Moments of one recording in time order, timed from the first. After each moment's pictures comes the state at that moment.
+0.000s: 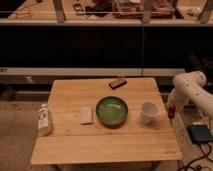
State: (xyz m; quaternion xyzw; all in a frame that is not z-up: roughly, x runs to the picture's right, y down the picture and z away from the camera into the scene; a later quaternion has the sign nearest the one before) arm 0.395 0.078 0.822 -0.26 -0.09 -0.52 0.81
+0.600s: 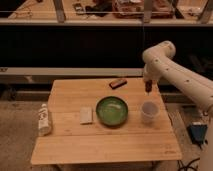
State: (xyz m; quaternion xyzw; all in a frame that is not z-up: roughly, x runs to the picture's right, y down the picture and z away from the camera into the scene) arm 0.221 -0.060 0.821 -0.16 -0.07 -0.61 0.77
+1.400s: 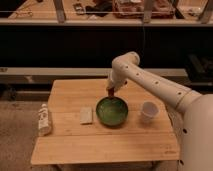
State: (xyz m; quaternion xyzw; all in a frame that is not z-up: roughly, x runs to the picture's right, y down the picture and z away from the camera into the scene) arm 0.037 -0.001 0.854 -0.08 -0.25 -0.63 0.74
